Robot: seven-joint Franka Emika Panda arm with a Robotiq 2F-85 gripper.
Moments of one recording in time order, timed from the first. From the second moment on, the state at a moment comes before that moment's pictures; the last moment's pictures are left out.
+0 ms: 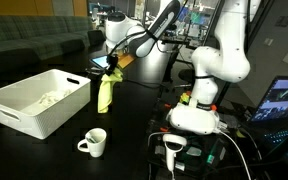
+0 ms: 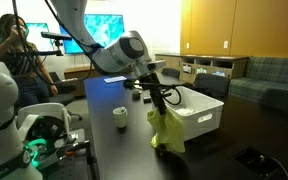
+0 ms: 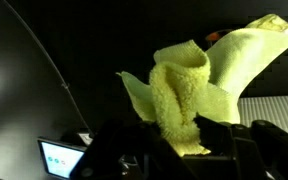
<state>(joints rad) 0.82 0.05 -0.75 -2.44 -0.76 2.56 0.94</state>
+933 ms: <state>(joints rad) 0.20 -0.24 -0.01 -2.47 -0.91 2.50 1.14</state>
